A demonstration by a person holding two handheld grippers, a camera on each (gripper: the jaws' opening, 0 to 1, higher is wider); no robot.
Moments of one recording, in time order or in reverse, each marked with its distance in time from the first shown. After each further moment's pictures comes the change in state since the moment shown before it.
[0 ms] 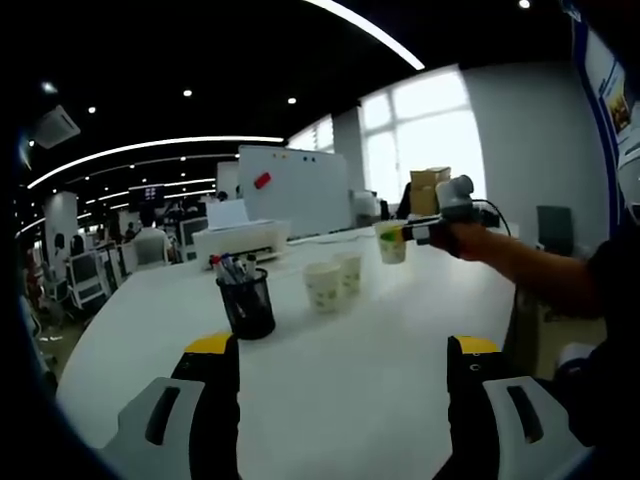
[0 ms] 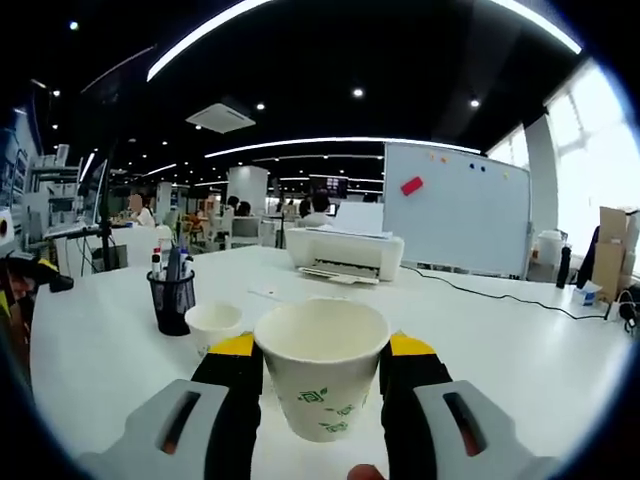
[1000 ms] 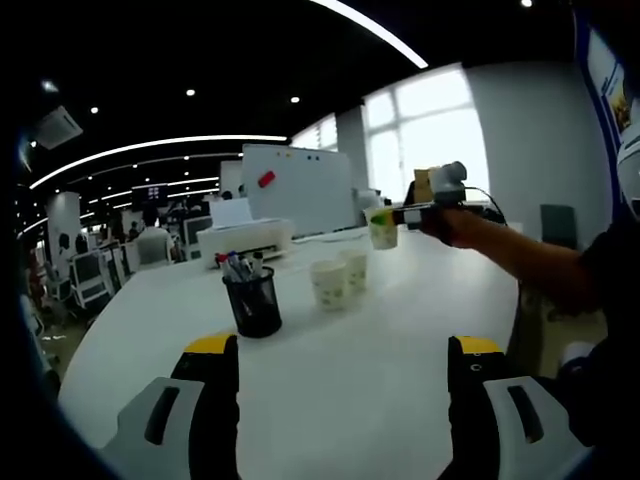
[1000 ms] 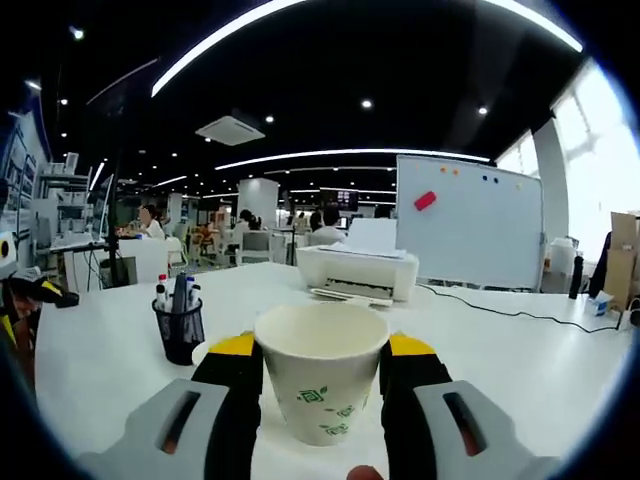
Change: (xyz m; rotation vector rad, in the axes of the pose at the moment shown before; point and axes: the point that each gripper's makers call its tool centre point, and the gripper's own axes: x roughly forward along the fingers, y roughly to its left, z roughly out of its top) left arm -0.003 0.008 -0.001 0.002 0.006 0.022; right arm 0.027 0.015 0.036 0.005 -0.054 0.053
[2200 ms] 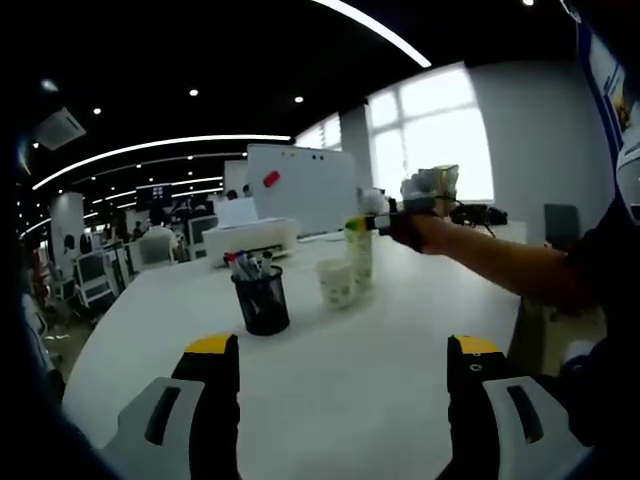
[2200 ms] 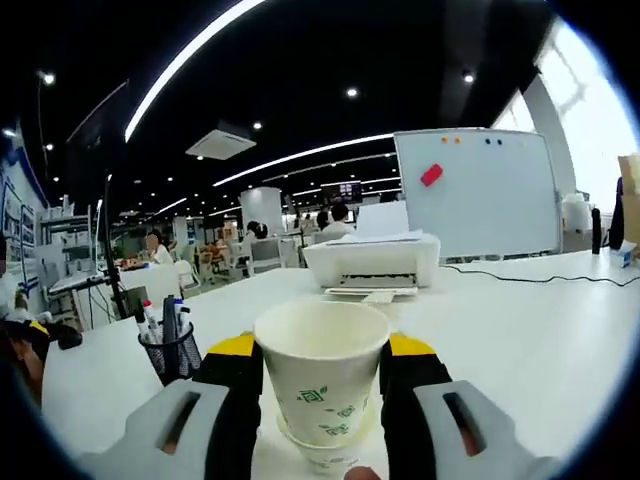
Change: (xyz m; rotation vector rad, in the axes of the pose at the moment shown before) left arm -0.010 0.008 -0.001 0.000 0.008 0.019; right arm 0.069 0.001 -0.022 0.179 0.003 0.040
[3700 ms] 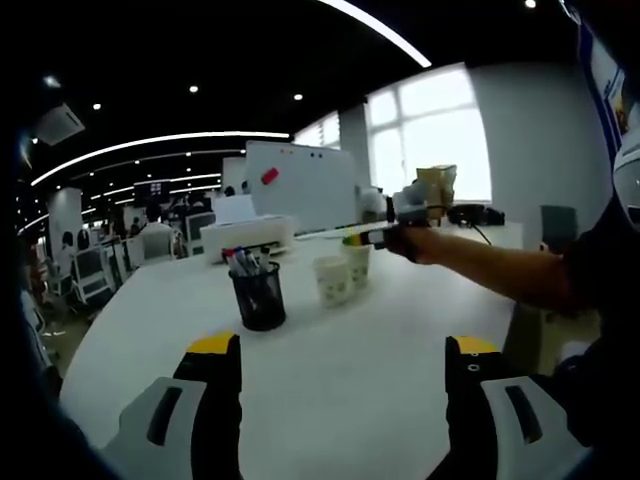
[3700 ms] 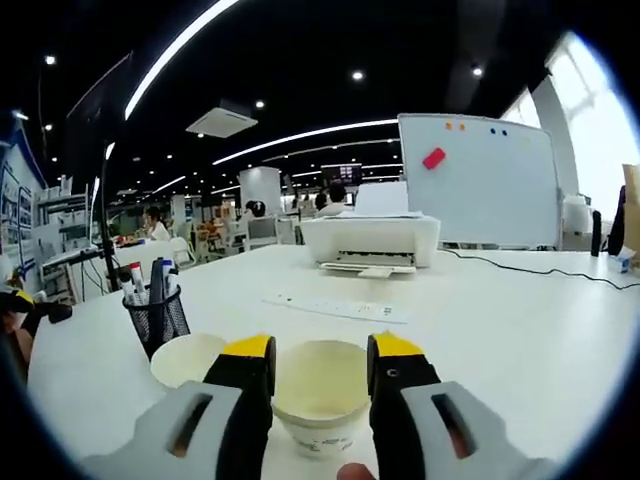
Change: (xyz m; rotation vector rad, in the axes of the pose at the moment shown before) left arm -0.002 -0.004 -0.004 -0.016 0.005 -0.017; right arm 0.007 0.000 -0.040 -0.064 0.099 -0.013
